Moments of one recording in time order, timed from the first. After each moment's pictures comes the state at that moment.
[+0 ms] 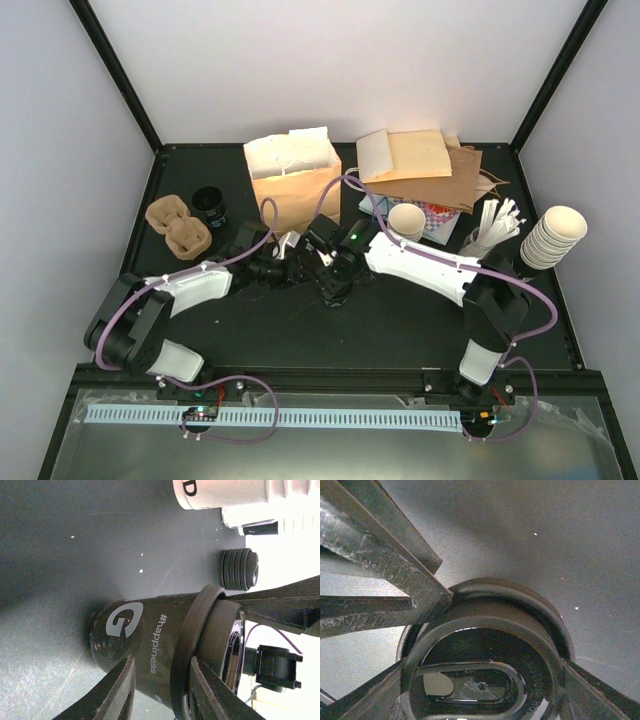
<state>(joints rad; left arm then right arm) -0.46 1.45 0.61 0.03 0.78 -0.70 0.95 1.75 1.39 -0.96 0.02 0.27</state>
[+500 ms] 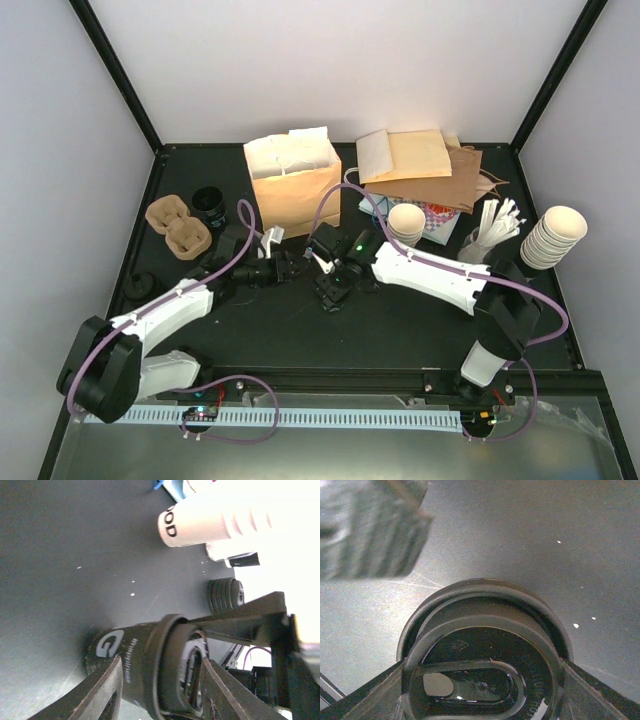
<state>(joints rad) -0.45 1.18 0.54 0.02 0.65 -0.77 0.98 1.68 1.29 -0.86 0.01 0.22</state>
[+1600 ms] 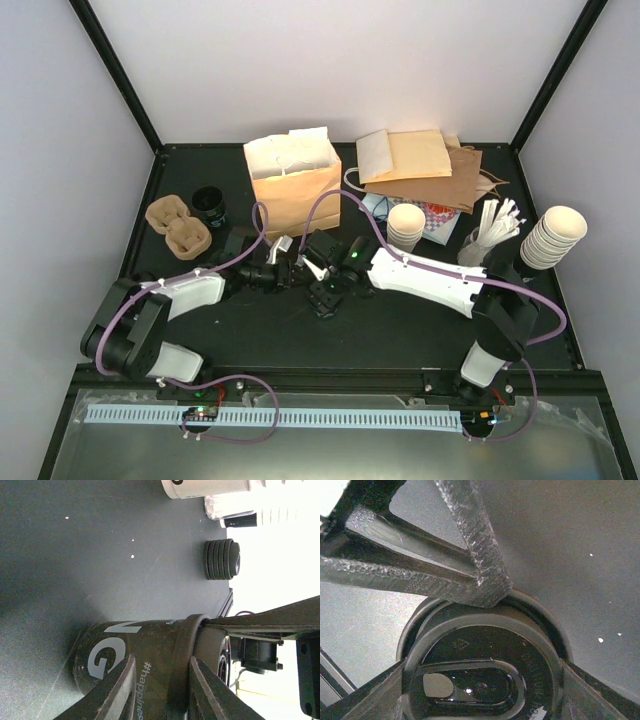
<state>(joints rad) -0.40 1.41 0.52 0.08 0.88 -0.69 1.04 1.68 1.28 -0.82 -0.01 0.18</state>
